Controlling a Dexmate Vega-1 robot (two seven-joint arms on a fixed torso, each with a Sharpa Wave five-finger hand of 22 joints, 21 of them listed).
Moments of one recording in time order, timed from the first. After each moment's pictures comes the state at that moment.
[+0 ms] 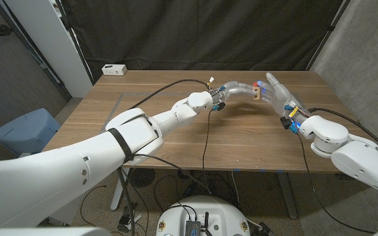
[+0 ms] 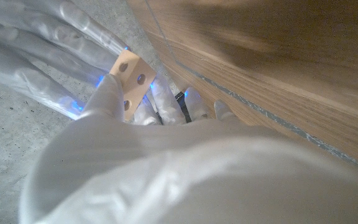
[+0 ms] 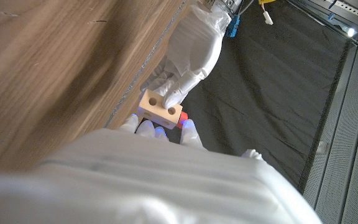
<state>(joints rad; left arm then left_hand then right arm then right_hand) 0.15 -0.09 0.95 -0.44 -0.25 -0.42 -0.22 0.72 0.06 0.38 -0.16 0.17 0.83 -0.22 0.18 0.18 0.82 -0.20 0.20 0.21 0.40 -0.04 0.19 0.17 0.09 0.12 0.20 0.17 -1.30 -0.92 -0.07 -2.09 0.70 -0.11 -0.17 0.04 0.08 0.12 0.12 0.27 0.17 -0.03 0.18 0.18 -0.17 0.12 0.19 0.18 -0.17 0.18 0.20 0.20 -0.12 0.17 0.19 0.17</state>
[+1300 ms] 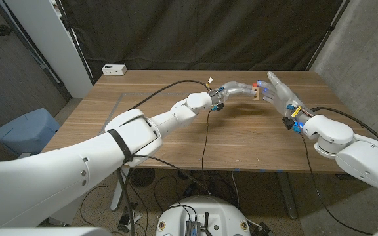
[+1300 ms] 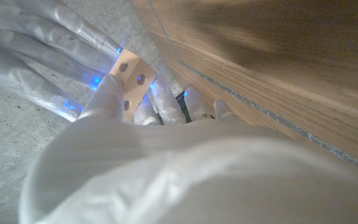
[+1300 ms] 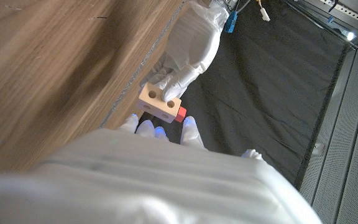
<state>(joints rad) 0.16 -0.09 0.95 -0.44 -0.25 -0.46 -0.23 0.72 0.06 0.38 -0.16 0.17 0.83 -0.22 0.18 0.18 0.82 -0.20 0.20 0.21 0.40 -0.04 0.19 0.17 0.10 0.11 0.20 0.17 -1.33 -0.93 -0.02 -2.12 0.69 -0.12 -0.16 0.04 0.08 0.12 0.12 0.27 0.17 -0.03 0.18 0.18 -0.17 0.12 0.19 0.18 -0.17 0.18 0.20 0.20 -0.12 0.18 0.19 0.17</state>
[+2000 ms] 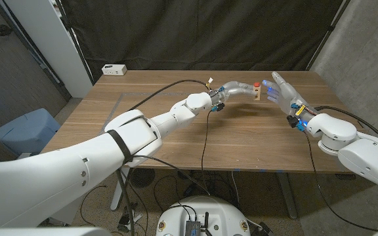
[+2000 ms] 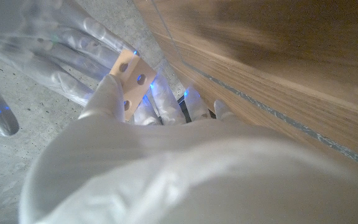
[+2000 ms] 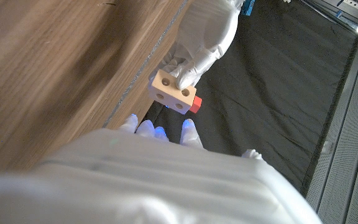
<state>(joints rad) 0.16 -0.09 0.94 -0.44 -0.24 -0.49 -0.24 0.72 0.06 0.38 -0.16 0.17 0.83 -0.22 0.18 0.18 0.82 -0.20 0.20 0.21 0.40 -0.04 0.19 0.17 0.10 0.11 0.20 0.17 -1.30 -0.92 -0.02 -2.04 0.70 -0.12 -0.11 0.04 0.08 0.12 0.12 0.27 0.15 -0.06 0.18 0.18 -0.17 0.12 0.19 0.18 -0.17 0.18 0.20 0.20 -0.12 0.18 0.19 0.17</state>
